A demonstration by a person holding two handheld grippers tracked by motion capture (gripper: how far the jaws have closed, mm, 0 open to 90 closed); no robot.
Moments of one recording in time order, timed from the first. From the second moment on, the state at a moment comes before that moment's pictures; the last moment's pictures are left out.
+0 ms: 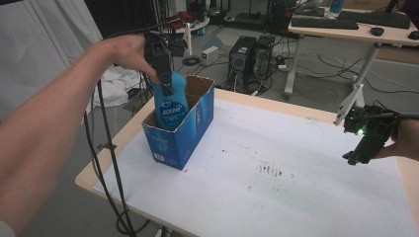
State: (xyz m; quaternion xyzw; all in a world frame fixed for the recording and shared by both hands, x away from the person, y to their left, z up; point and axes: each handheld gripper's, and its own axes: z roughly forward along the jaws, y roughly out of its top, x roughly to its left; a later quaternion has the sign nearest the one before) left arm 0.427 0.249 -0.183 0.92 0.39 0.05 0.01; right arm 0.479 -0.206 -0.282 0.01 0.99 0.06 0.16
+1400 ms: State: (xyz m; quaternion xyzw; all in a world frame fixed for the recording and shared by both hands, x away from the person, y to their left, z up) left arm 0.433 0.246 -0.260 0.94 0.33 0.04 -0.01; right arm 0.481 -0.203 -0.295 0.02 0.99 0.05 0.14
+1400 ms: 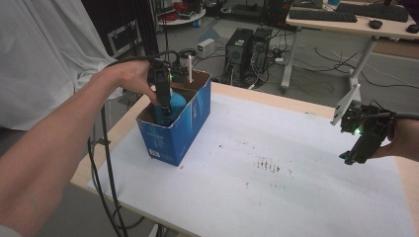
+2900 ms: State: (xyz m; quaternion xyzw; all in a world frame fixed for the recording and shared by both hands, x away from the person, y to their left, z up) left arm 0.434 0.247 -0.276 0.95 0.32 0.03 -0.01; right arm 0.480 -0.206 -0.297 0.03 0.99 0.05 0.14
